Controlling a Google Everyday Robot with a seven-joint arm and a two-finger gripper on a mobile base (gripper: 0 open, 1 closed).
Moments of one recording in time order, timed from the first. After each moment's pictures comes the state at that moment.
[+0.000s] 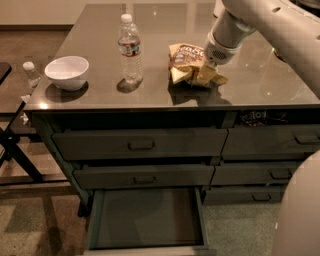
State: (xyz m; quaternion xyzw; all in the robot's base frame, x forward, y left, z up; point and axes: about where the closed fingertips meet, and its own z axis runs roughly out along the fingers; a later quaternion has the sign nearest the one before) arm 0.698 -0.150 0.875 -0.57 0.79 -0.04 0.22
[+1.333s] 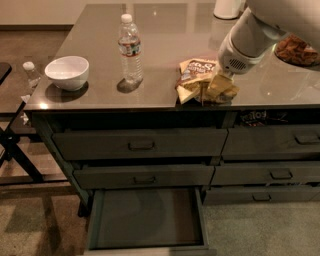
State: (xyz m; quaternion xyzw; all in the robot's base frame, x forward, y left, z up) arm 0.618 -0.162 0.907 -0.56 0.79 -0.05 0.24
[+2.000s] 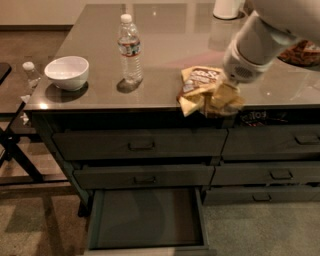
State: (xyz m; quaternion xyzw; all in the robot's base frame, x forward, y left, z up) arm 0.579 -0.162 0.907 -0.55 0.80 -0.05 0.22
